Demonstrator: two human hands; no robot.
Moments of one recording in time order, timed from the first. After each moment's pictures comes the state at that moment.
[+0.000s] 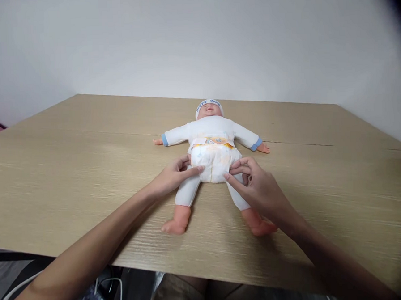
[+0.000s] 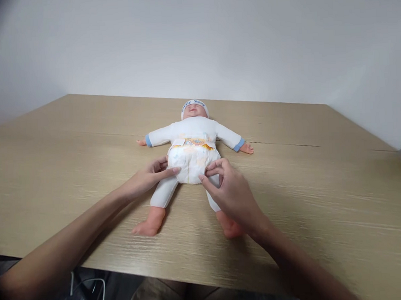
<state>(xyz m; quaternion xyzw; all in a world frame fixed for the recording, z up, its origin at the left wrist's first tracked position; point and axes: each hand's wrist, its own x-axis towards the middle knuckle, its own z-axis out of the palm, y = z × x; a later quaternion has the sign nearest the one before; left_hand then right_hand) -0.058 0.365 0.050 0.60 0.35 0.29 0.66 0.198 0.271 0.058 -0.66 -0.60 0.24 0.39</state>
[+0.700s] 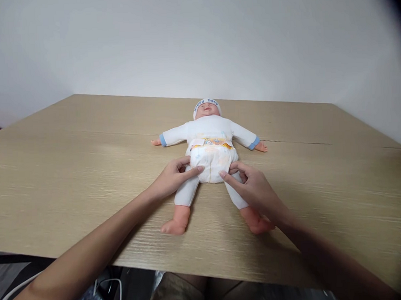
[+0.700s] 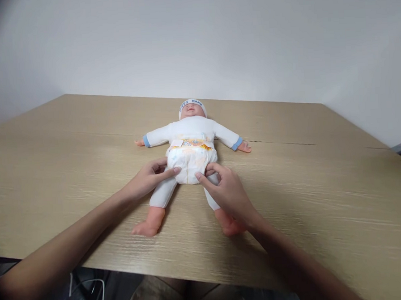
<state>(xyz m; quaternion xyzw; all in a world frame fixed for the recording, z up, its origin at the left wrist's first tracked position) -0.055 0.360 0.048 0.68 0.37 0.30 0.55 0.196 0.275 0.049 -0.64 -0.60 0.27 0.39</state>
